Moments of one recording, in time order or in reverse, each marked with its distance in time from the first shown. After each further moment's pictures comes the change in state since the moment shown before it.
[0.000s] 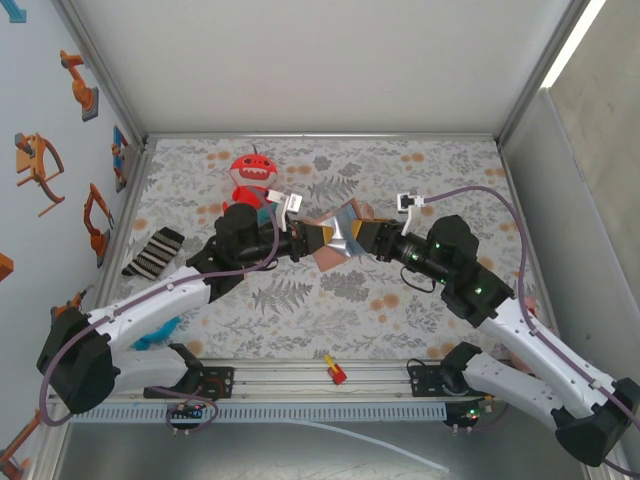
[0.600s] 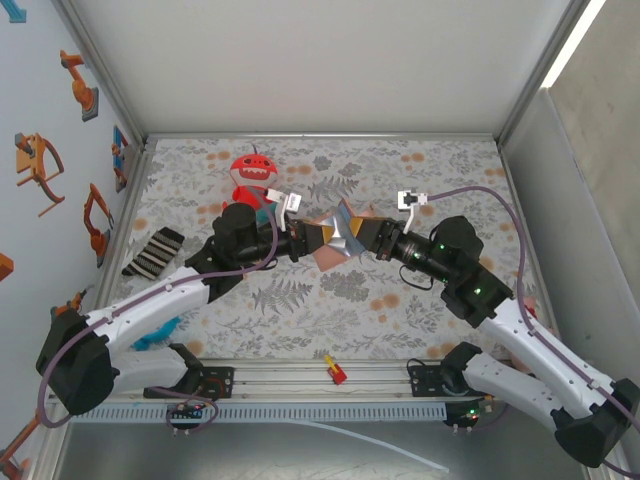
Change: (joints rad) left arm 0.000 -0.008 0.002 0.008 0.011 0.007; right arm -0.011 0.000 -0.018 0.109 -0.082 0.092
